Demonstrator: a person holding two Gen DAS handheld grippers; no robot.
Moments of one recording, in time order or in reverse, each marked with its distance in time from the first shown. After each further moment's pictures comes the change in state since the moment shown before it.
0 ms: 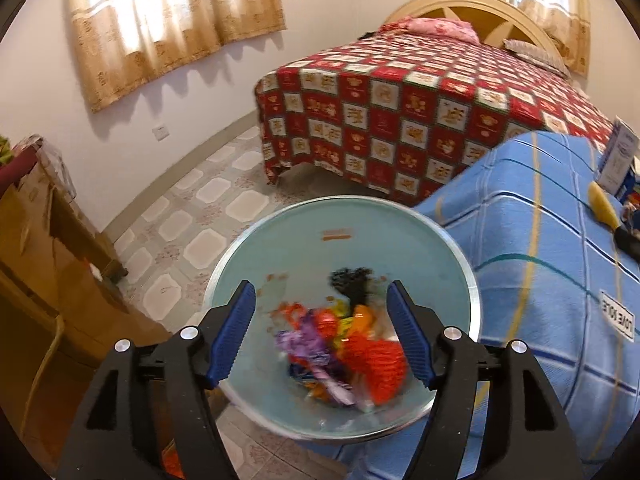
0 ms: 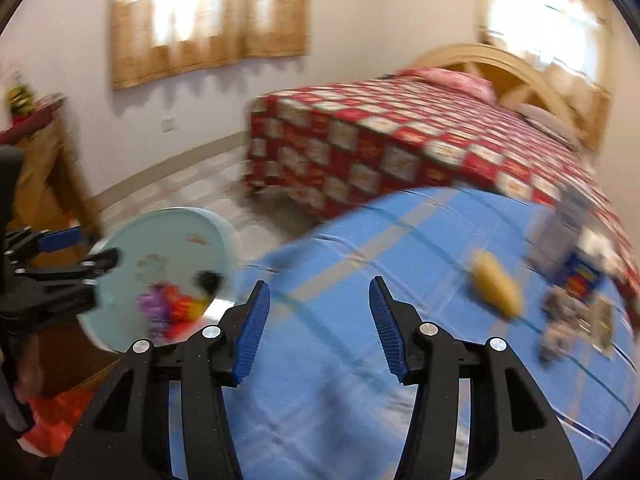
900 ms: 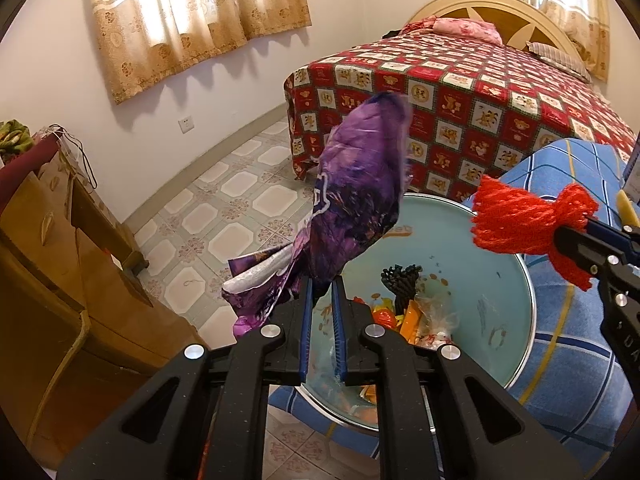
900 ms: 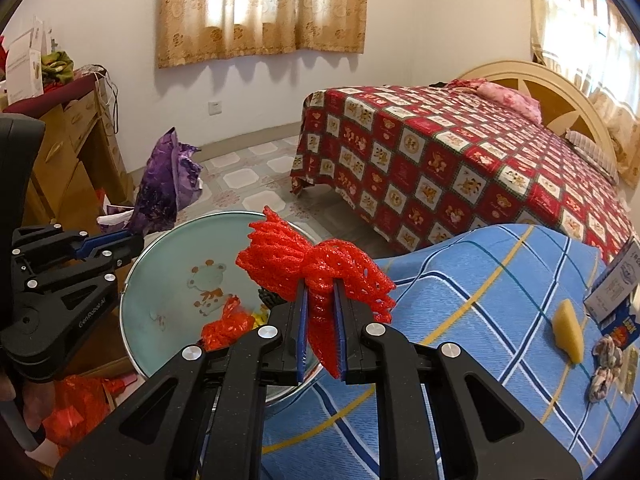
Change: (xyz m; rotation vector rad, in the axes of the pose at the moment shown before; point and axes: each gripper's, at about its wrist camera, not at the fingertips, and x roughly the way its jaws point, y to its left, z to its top) left arm 0.000 0.060 -0.005 -0.048 0.008 0.077; right arm 0.033 0.124 0.025 -0.186 0.011 0.233
